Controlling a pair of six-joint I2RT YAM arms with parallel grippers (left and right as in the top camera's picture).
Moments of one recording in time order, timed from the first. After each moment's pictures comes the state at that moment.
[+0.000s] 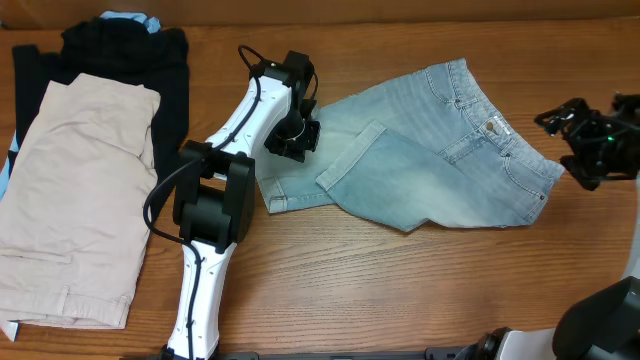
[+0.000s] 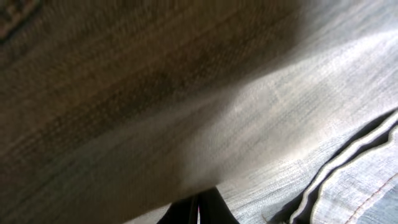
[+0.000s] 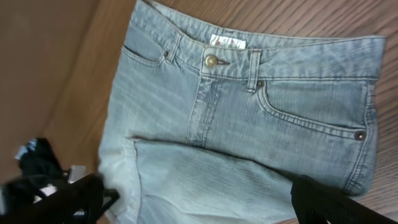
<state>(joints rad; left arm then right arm) -0.34 2.44 2.04 -1.20 0.18 -0.16 -0.48 1.59 1.42 -0.99 -0.49 0.35</state>
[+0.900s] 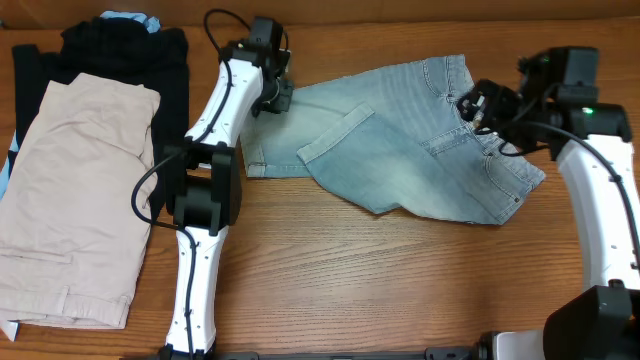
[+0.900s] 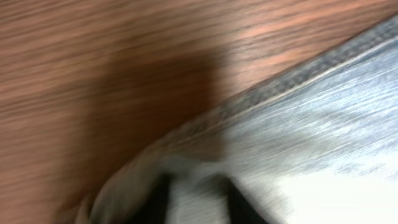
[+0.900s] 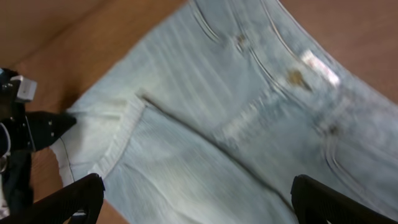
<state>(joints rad) -0.21 2.60 2.37 -1.08 -0.01 -0.01 -0.08 1.59 1.42 -0.79 -0.30 0.33</state>
